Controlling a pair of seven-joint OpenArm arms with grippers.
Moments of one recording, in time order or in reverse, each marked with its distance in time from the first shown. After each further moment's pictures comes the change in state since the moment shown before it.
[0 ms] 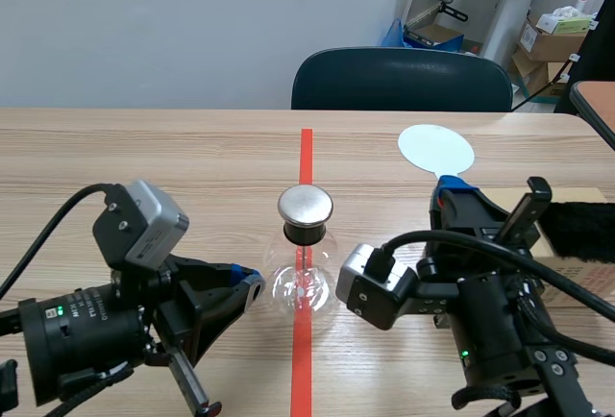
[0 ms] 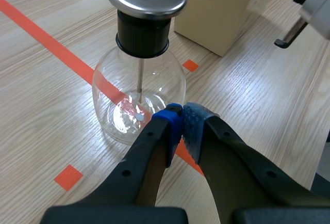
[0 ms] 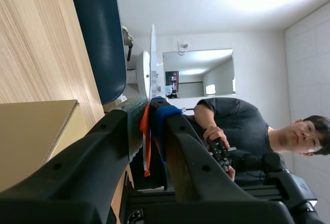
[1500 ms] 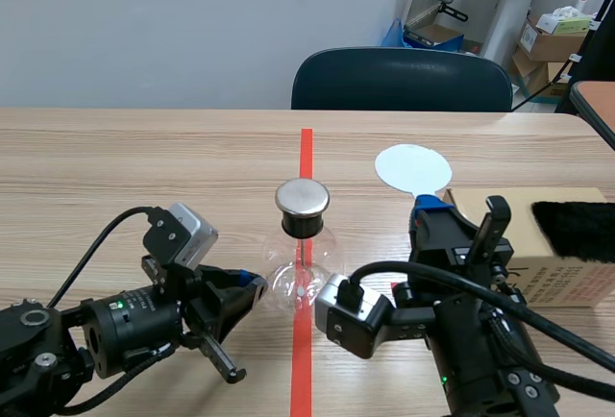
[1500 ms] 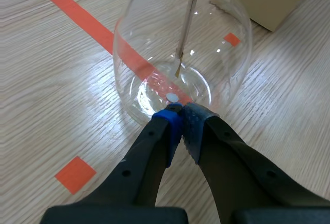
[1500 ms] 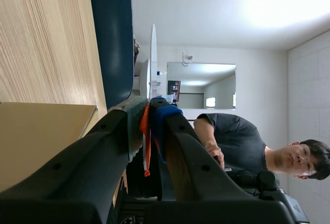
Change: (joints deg) left arm -12.8 7.5 6.7 -22.9 0.1 0.8 -6.2; right arm -0.9 0.1 -3.1 0.0 -5.0 3.7 -2.4
